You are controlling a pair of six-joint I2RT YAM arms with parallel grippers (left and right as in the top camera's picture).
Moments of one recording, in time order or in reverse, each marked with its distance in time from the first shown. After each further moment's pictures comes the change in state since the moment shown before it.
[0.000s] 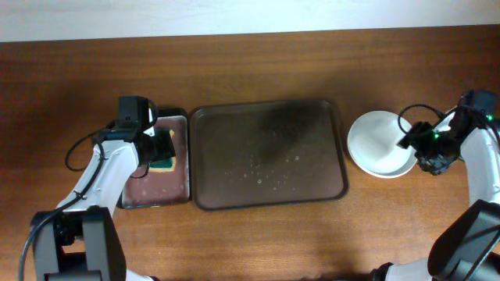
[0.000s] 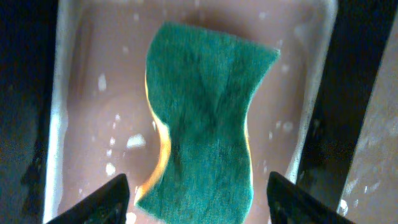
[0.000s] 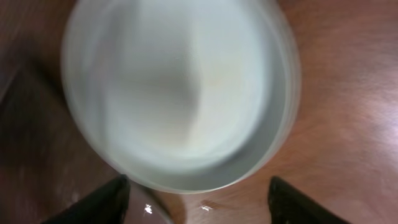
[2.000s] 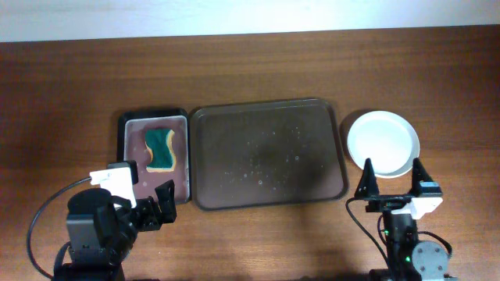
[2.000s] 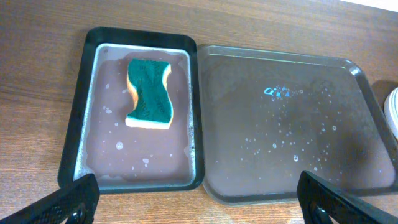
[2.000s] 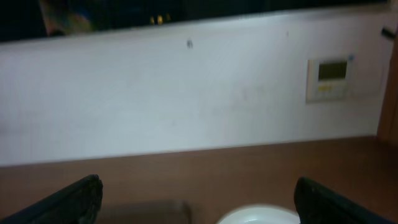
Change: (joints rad) left arm -0.019 -1.066 -0.228 -0.293 0.166 0.042; right arm 0.431 -1.633 -1.117 0.995 0.266 -0.174
